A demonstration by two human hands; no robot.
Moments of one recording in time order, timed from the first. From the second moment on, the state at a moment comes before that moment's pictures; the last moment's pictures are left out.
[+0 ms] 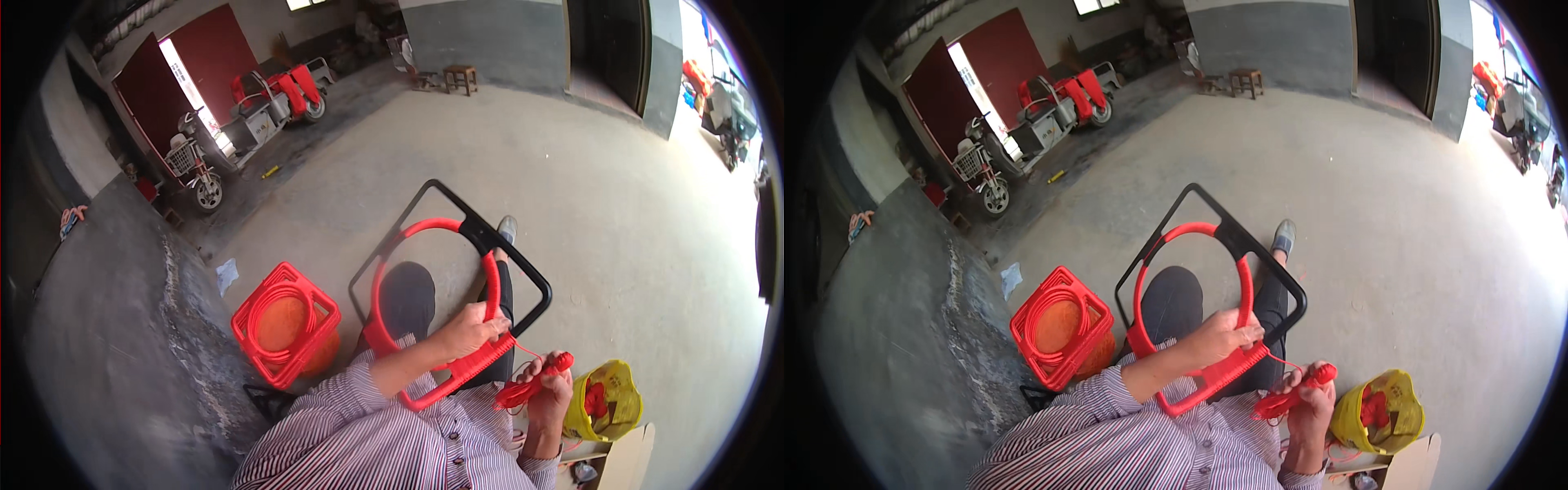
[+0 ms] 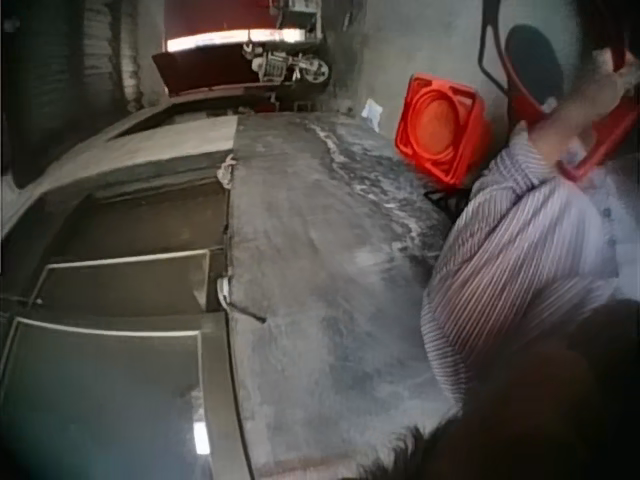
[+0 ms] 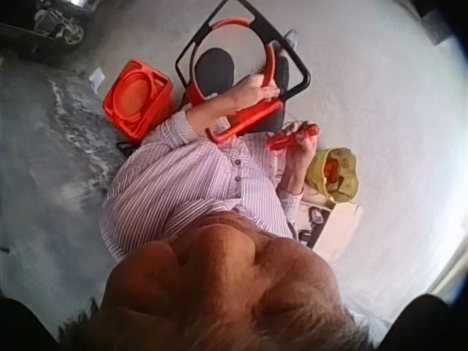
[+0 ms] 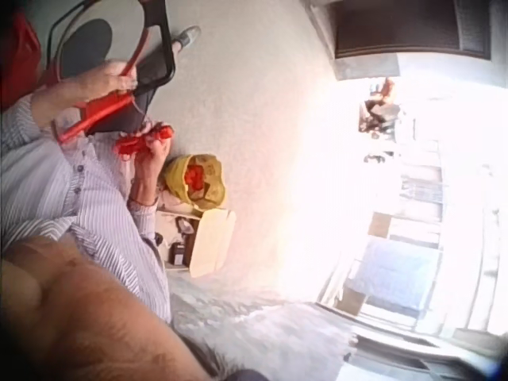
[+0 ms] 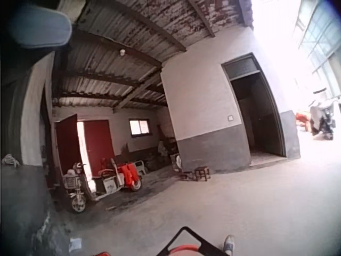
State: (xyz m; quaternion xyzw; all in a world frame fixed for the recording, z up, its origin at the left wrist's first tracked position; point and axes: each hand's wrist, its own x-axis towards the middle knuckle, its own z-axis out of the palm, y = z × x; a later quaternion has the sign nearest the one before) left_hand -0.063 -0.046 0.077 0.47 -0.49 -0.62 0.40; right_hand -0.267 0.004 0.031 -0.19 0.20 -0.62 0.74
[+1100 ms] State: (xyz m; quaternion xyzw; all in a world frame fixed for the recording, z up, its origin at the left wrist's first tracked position) left_hand -0.092 -0.070 -0.086 0.62 -0.63 -0.24 0.41; right_hand -0.259 -0.003 0.034 -0.35 0.39 -0.55 0.65
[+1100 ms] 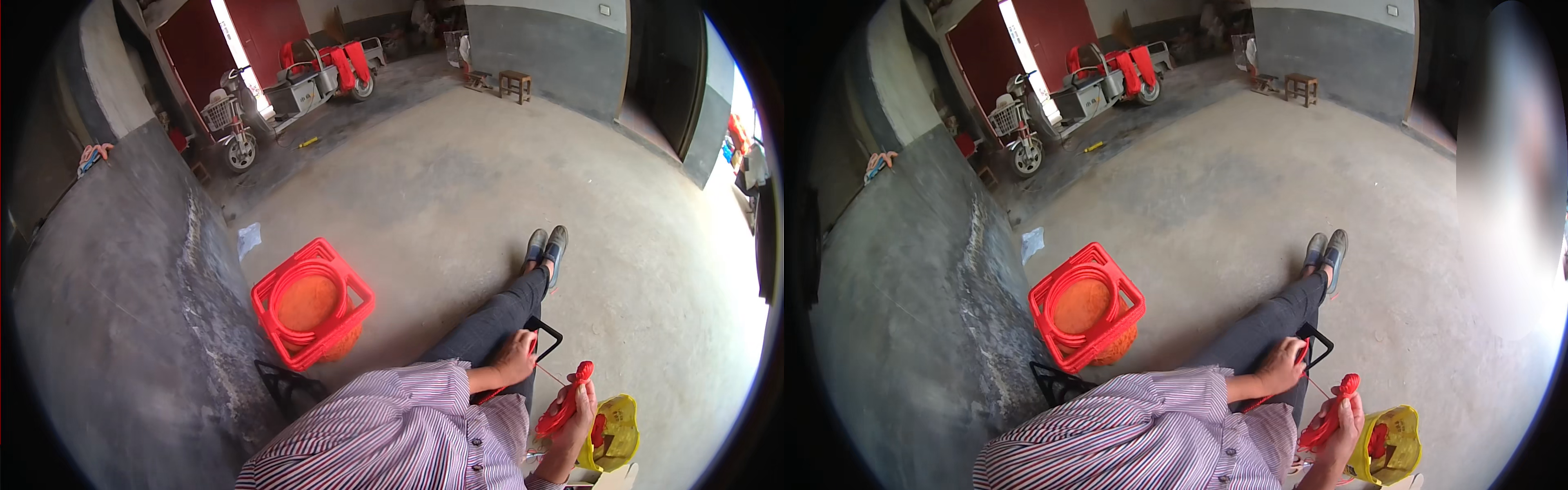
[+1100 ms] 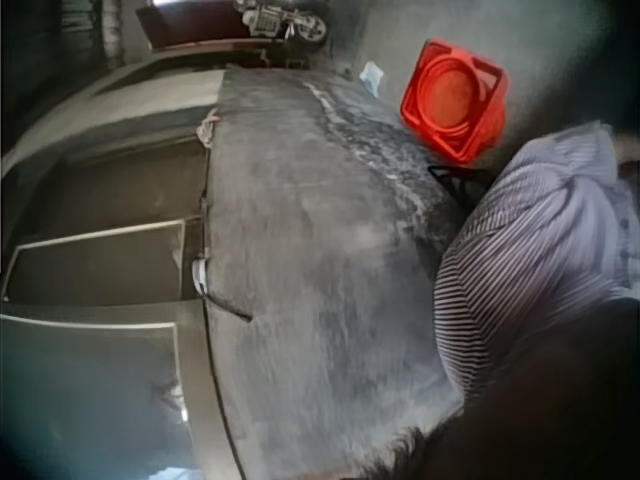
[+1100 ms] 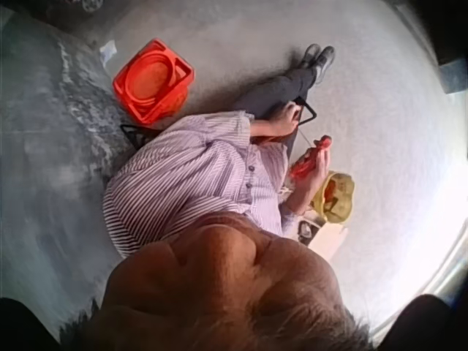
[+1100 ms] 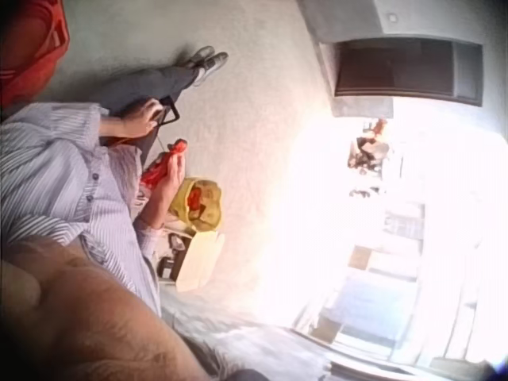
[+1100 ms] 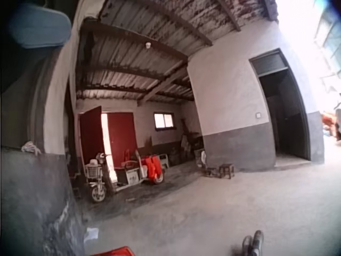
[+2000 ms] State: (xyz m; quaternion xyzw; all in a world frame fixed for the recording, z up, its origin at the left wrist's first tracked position) left_hand -0.068 -0.112 -0.056 0.62 -0.54 -0.38 0.41; right_hand -0.229 -0.088 -0.066 -0.62 0.57 -0.38 0.39
